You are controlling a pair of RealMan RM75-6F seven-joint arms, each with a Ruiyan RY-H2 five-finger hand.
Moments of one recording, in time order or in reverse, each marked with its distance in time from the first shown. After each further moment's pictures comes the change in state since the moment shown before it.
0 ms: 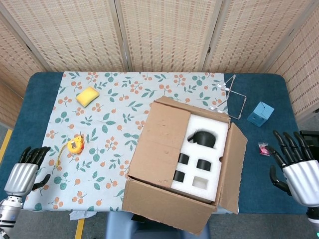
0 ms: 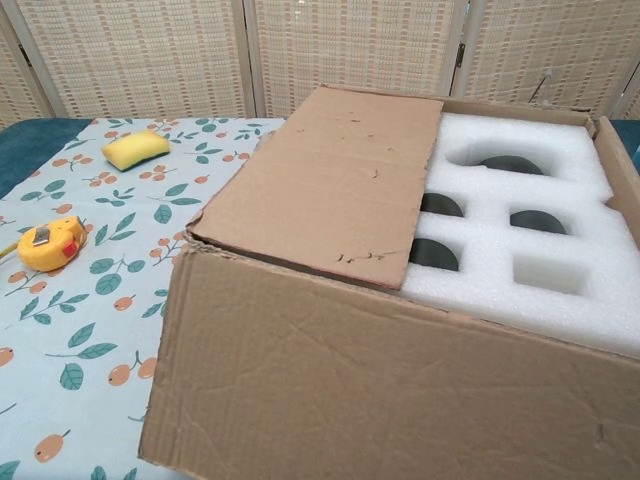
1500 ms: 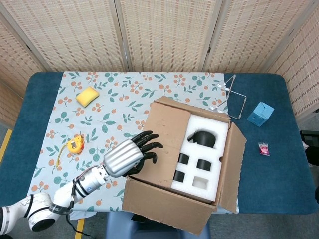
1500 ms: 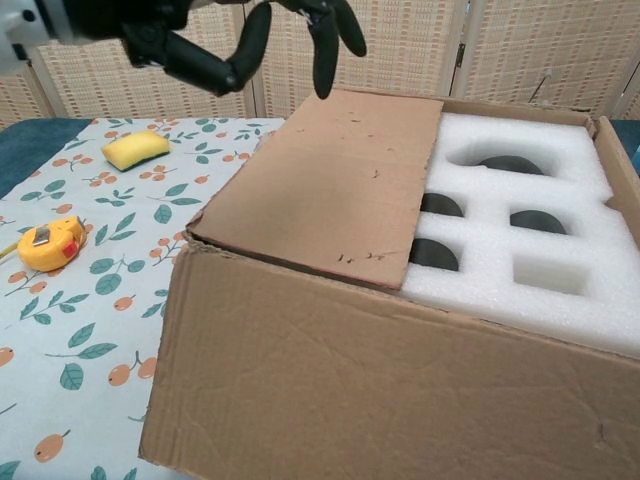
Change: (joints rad) left arm -0.650 0.029 -0.248 -0.528 -0.005 -0.503 0.017; right arm -0.198 -0.165 0.102 0.374 0.028 0.315 0.701
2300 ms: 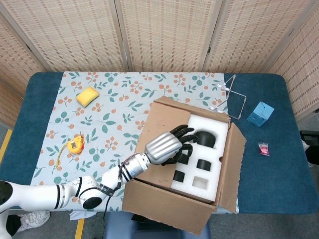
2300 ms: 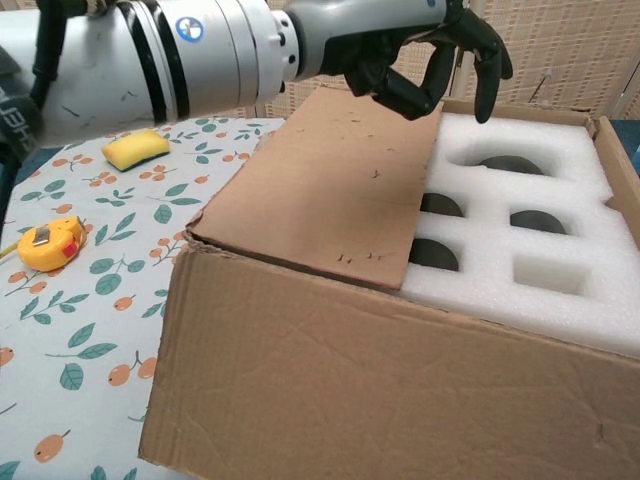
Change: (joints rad) left arm -0.269 -0.346 -0.090 0.320 -0.213 -0.114 -0.022; right arm -0.062 0.023 0.043 0.030 0.105 -0.008 0.124
